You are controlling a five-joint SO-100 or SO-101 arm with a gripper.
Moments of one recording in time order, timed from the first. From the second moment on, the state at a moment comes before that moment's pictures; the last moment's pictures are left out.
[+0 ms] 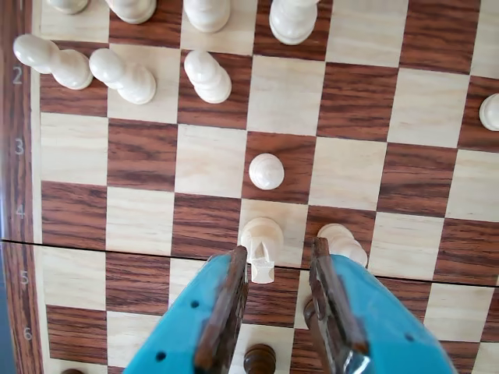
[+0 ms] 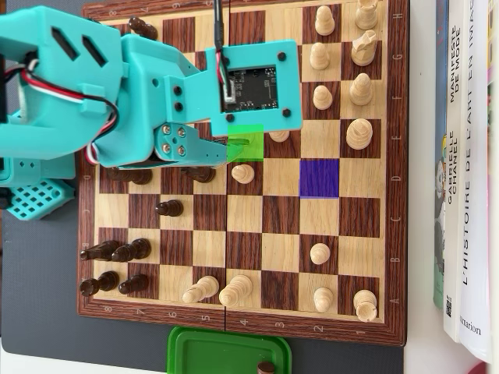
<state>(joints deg) -7.5 114.2 117.8 54.1 93.3</state>
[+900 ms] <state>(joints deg) 0.1 140.5 129.3 35.6 93.3</state>
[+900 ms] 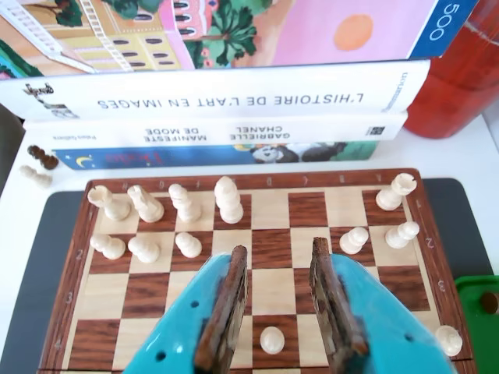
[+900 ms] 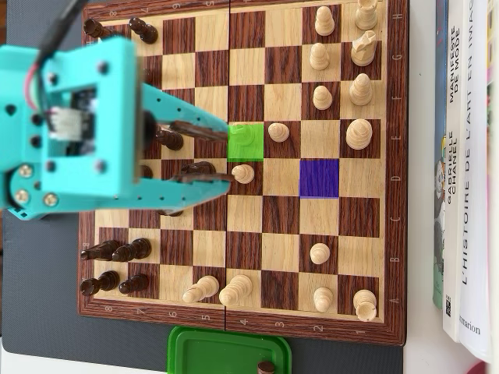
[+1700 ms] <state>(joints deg) 0.3 159.8 150.9 -15.4 90.1</state>
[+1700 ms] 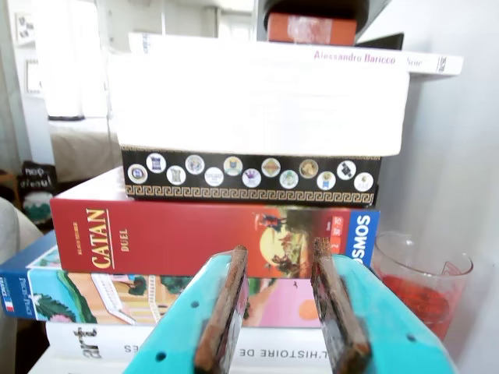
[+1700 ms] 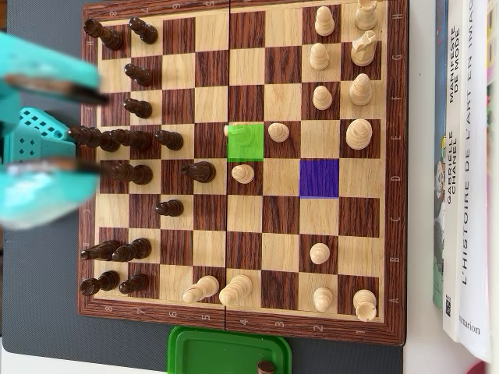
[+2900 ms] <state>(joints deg) 0.4 191.5 179.6 -81.7 89.7</state>
